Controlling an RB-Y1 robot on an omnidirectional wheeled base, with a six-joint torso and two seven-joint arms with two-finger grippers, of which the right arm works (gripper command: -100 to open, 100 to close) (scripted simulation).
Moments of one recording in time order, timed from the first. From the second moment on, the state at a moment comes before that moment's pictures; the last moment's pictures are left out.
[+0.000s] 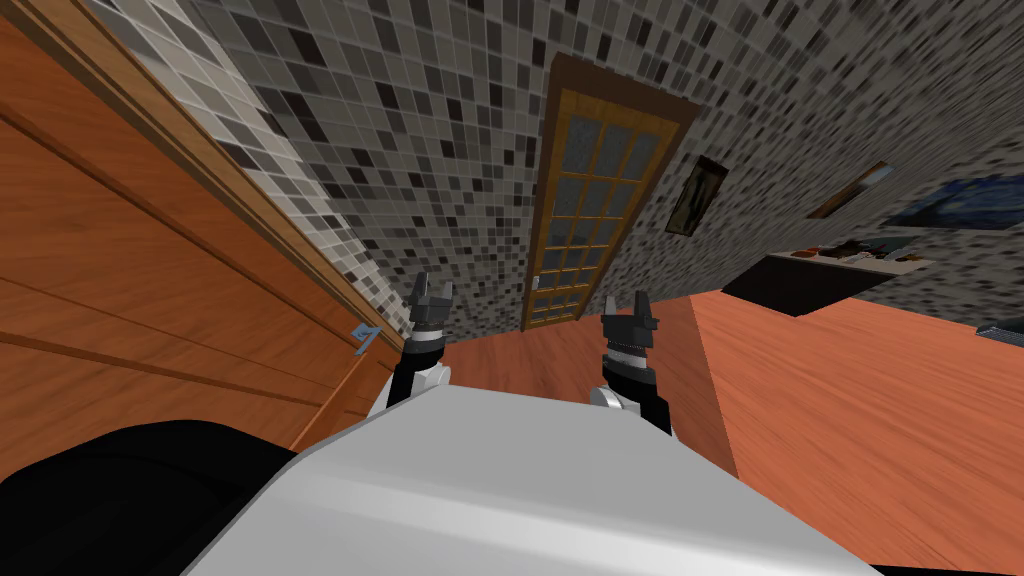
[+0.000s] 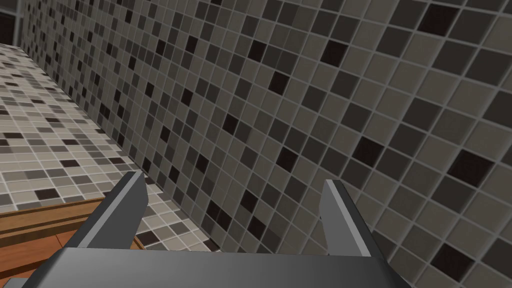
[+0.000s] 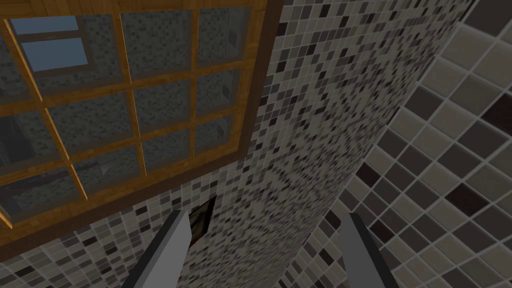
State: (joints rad) arm 0.52 -0.05 0.07 -2.28 -0.11 -0.51 0.01
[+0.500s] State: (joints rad) arm 0.49 -0.06 0.06 -2.17 -0.07 -0.55 0.08
